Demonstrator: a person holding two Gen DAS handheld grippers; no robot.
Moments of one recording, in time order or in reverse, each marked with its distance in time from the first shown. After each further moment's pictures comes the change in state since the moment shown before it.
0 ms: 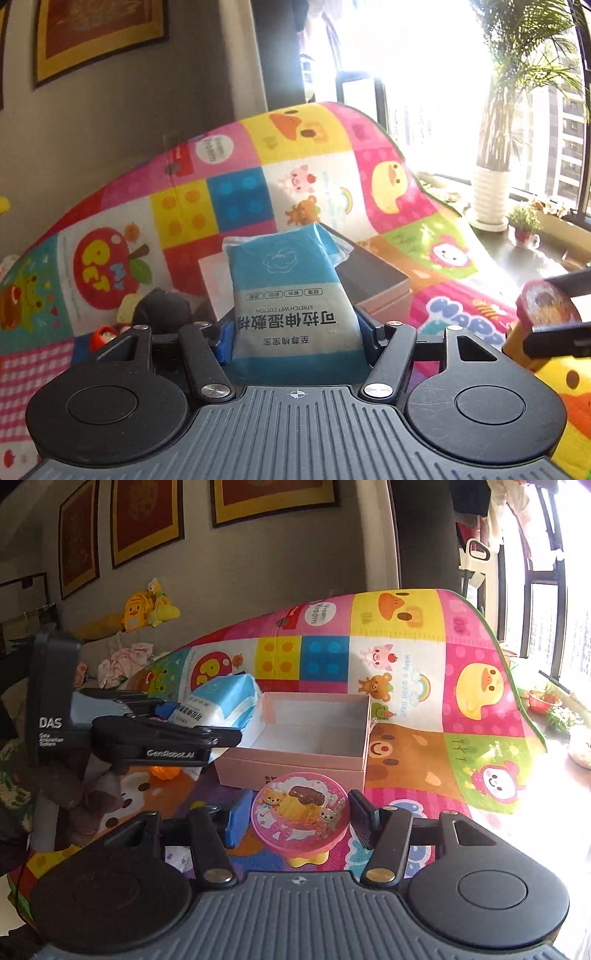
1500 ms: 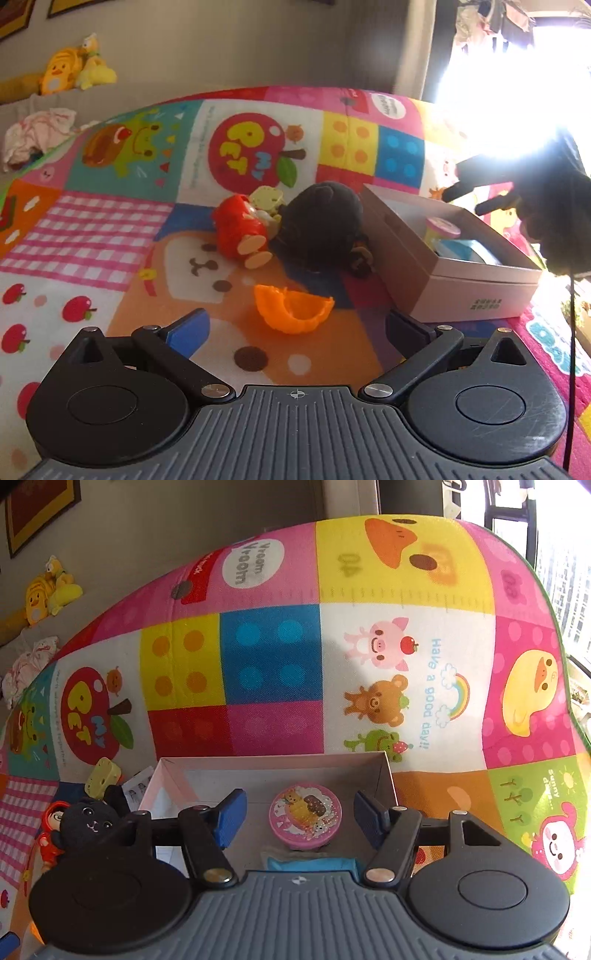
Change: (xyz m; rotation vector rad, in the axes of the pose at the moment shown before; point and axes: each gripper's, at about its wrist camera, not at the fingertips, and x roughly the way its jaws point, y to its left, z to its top) left arm -0.020 0.141 -0.129 -0.427 0.003 0.194; right arm 0.249 -0.005 0.126 0.113 0.163 -0.144
